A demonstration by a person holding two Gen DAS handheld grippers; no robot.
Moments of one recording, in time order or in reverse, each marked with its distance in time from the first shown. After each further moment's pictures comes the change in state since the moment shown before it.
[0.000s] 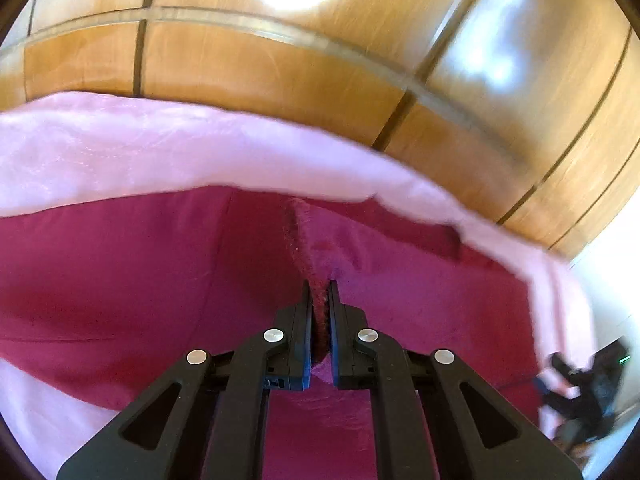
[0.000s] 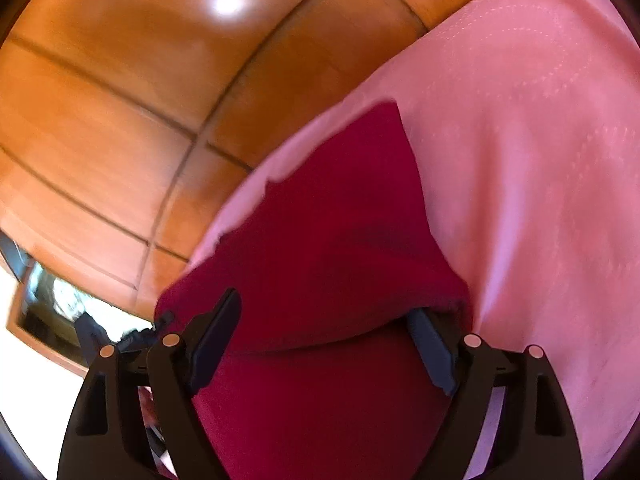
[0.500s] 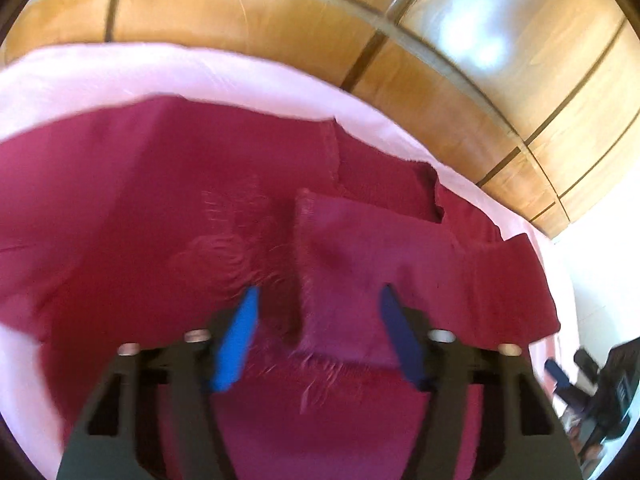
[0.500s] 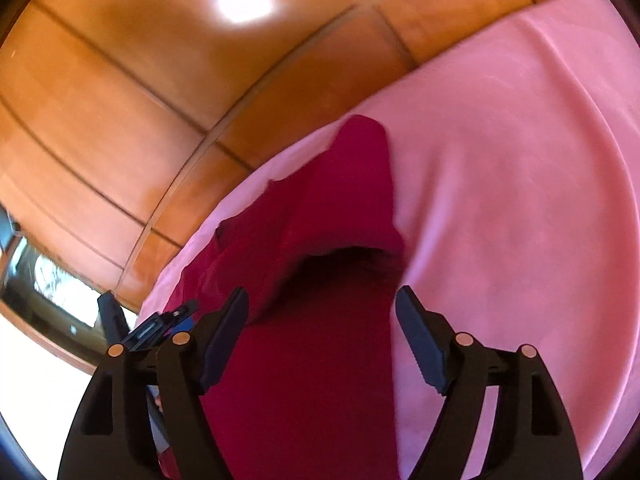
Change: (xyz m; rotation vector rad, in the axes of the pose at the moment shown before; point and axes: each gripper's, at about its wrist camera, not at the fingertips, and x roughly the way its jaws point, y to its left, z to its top) left arm 0.030 -0.028 -0.037 -0.042 0.100 -0.116; right arm -0.052 0.001 -0.017 0.001 -0.060 -0.028
